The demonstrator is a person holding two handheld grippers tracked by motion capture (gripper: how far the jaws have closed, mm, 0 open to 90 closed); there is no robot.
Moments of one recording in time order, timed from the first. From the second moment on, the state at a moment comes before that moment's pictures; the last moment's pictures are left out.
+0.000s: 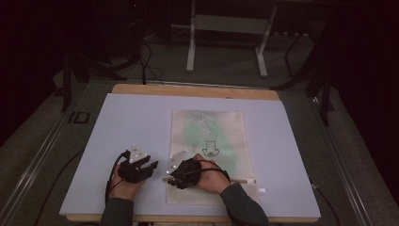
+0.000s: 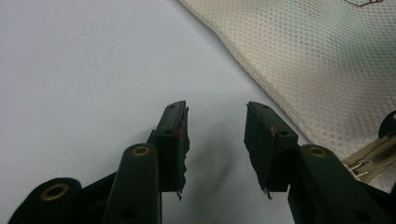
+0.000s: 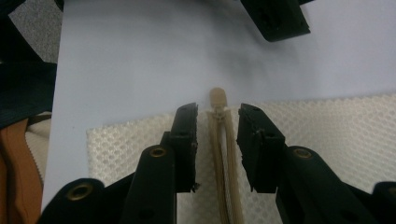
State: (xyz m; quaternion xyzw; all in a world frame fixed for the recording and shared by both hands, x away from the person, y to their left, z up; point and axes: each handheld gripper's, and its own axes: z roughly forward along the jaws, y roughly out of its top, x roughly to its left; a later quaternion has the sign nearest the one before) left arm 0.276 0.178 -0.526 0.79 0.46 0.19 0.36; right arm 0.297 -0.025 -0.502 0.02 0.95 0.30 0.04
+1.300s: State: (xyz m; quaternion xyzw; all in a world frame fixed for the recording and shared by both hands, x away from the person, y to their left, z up) left arm 0.277 0.180 -0.527 0.79 0.46 0.19 0.36; right arm 0.304 0.008 -0.519 0.03 0.96 0.29 0.04
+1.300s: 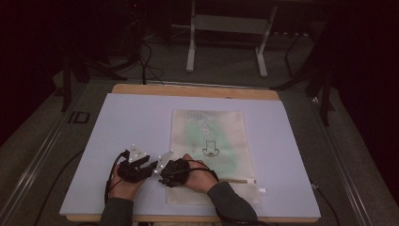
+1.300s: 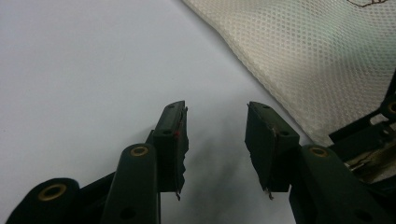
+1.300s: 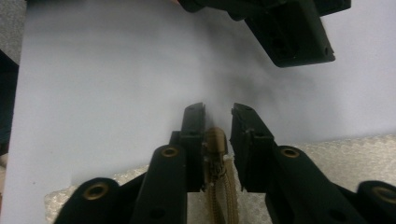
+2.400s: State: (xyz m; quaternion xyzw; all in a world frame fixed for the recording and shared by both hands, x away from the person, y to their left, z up) left arm 0.276 0.179 -0.527 0.79 0.46 0.19 0.36; right arm 0.296 -0.025 -0.502 0.04 0.94 0.33 0.04
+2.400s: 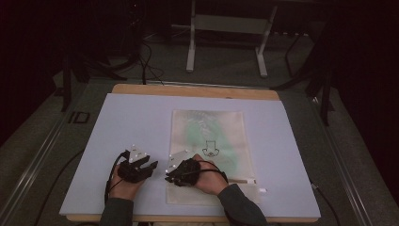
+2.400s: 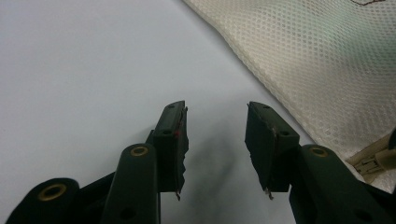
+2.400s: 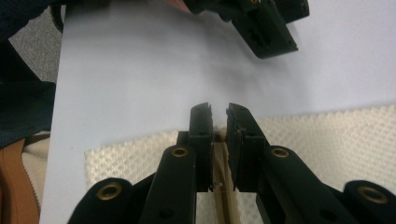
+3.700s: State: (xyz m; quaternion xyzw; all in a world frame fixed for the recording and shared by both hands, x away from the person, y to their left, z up) left arm 0.268 0.154 -0.524 0.81 0.42 0.14 0.39; right arm 0.297 -0.039 -0.524 0.06 0.94 0.33 0.03
